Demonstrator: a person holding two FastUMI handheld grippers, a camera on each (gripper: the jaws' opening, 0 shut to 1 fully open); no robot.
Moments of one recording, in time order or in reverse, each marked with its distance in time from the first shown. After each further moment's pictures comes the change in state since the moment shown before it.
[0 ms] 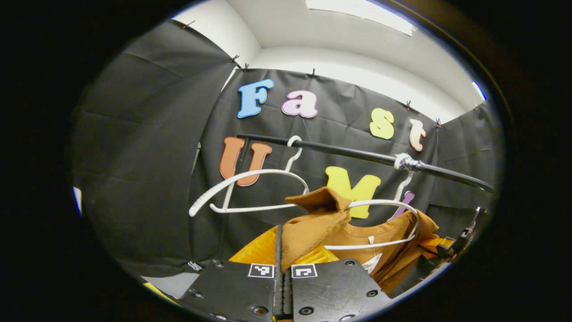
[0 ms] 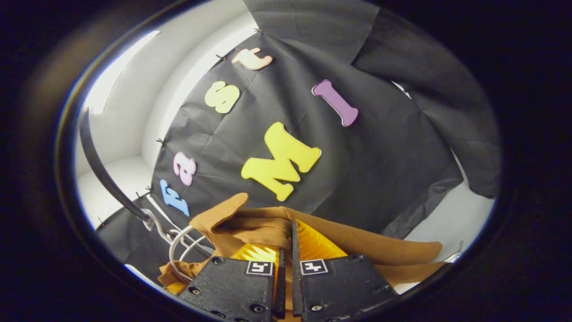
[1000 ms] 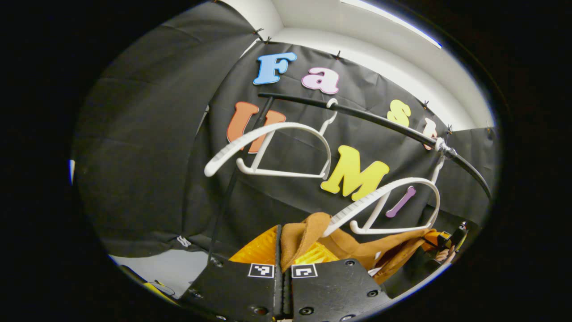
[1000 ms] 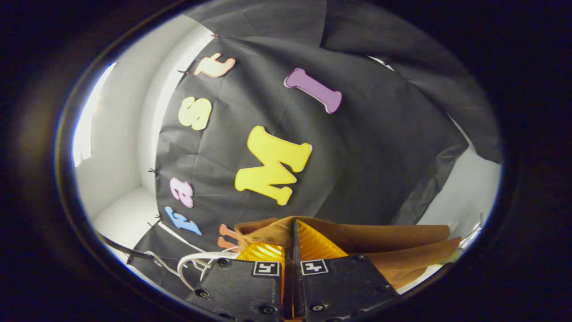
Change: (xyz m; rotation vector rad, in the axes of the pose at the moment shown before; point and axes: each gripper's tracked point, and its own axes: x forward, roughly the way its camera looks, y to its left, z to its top) left arm 0.022 0.041 -0.082 -0.159 0.190 -0.033; right arm 0.050 -0.047 0.030 0.220 0.083 -0.008
